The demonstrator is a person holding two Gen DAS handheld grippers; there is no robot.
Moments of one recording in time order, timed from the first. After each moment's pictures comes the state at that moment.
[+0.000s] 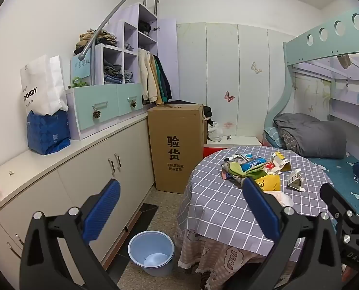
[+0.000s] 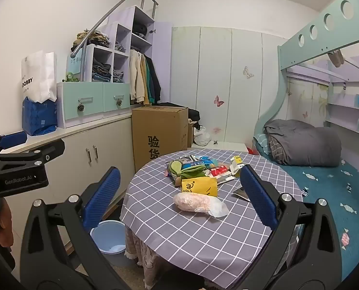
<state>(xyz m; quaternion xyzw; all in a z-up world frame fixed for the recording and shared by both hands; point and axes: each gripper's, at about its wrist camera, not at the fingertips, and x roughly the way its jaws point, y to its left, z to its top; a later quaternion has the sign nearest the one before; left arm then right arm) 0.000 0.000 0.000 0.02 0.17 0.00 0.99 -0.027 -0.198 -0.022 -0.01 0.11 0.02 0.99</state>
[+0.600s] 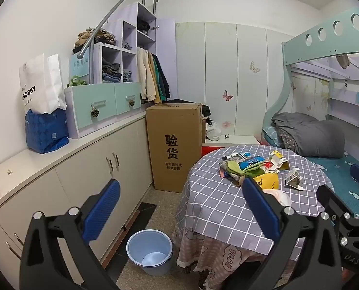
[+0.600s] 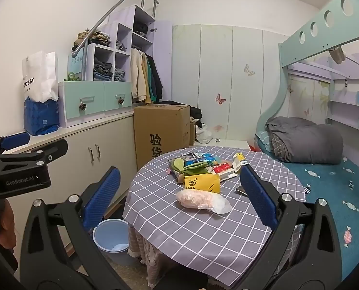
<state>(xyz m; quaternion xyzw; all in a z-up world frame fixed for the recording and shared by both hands) -0.002 -0.001 0.001 0.02 0.17 0.00 0.99 -0.030 -0.197 -0.026 0.00 0.11 0.03 0.99</state>
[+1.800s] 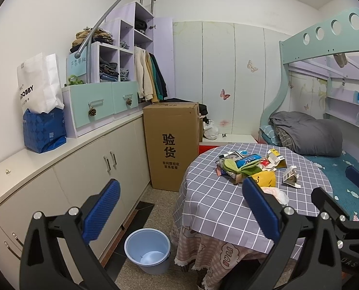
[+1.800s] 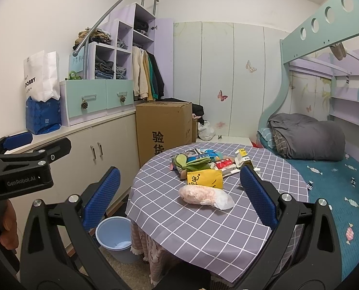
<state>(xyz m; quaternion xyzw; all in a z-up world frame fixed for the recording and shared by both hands) 0.000 -0.016 -0.014 0.03 0.17 -0.01 0.99 -0.032 -0.190 -0.029 0.00 0.12 0.03 0.99</state>
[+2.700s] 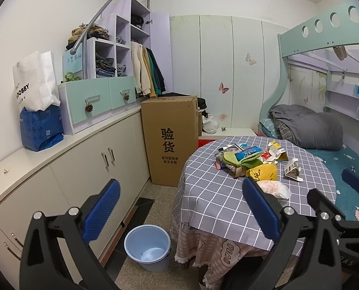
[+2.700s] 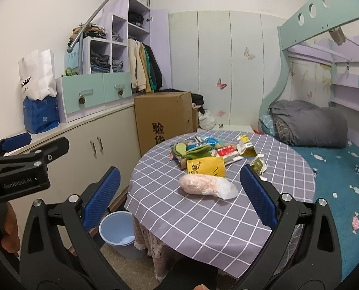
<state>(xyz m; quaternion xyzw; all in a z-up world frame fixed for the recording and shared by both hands) 0.014 -0.017 -0.020 0.03 0.19 -0.01 0.98 -0.012 -0.202 -0.045 0.03 0.15 0.04 0.99</state>
